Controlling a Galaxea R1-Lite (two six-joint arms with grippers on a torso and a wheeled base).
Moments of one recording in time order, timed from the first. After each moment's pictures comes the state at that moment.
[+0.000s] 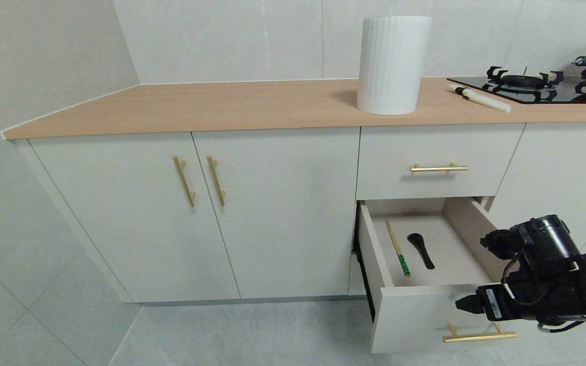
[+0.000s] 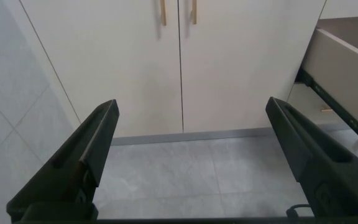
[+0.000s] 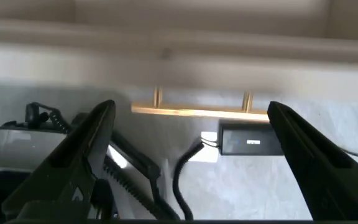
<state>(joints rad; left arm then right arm) 0.00 0.00 0.00 -0.01 -0.03 0.02 0.23 1.74 -0.63 -0.16 -0.09 0.11</state>
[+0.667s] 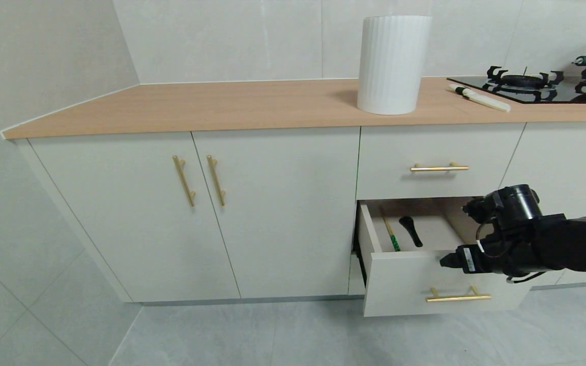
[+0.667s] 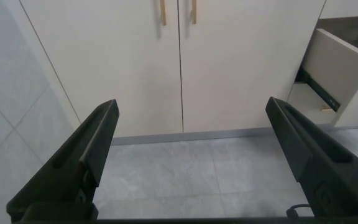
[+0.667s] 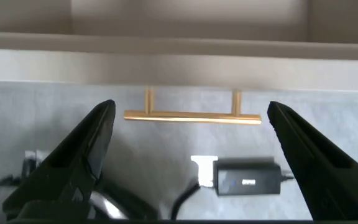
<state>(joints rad) 0.00 0.00 0.00 -0.01 -0.03 0.02 0.16 1.94 -0.92 -0.17 -0.09 0.07</state>
